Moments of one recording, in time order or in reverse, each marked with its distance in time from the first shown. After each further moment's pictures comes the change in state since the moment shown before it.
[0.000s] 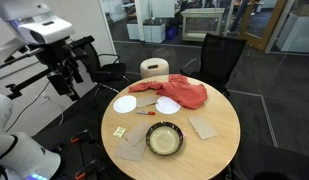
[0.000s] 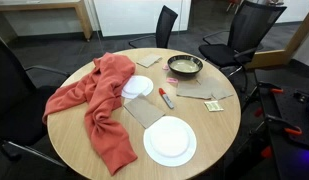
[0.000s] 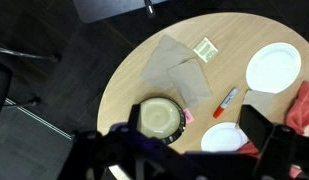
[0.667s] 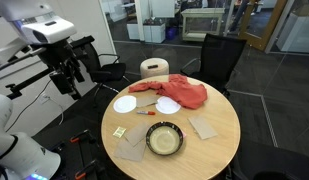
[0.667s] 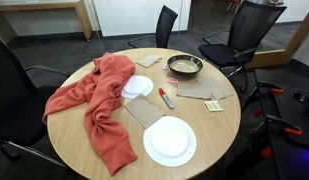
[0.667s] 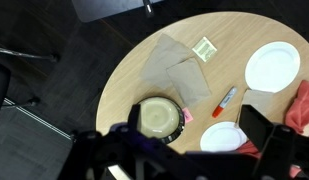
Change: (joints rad) arm 0.005 0.009 0.005 0.000 0.006 0.010 0.010
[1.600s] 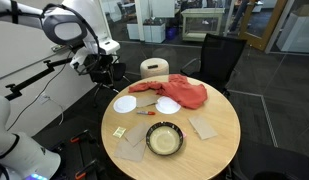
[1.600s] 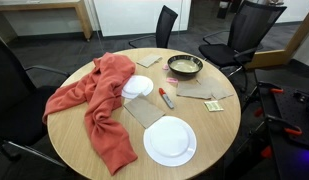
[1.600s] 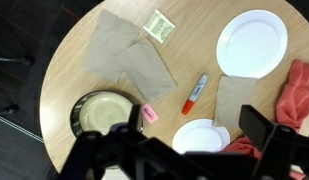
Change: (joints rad) arm 0.096 0.442 0.247 0.040 0.115 0.375 0.333
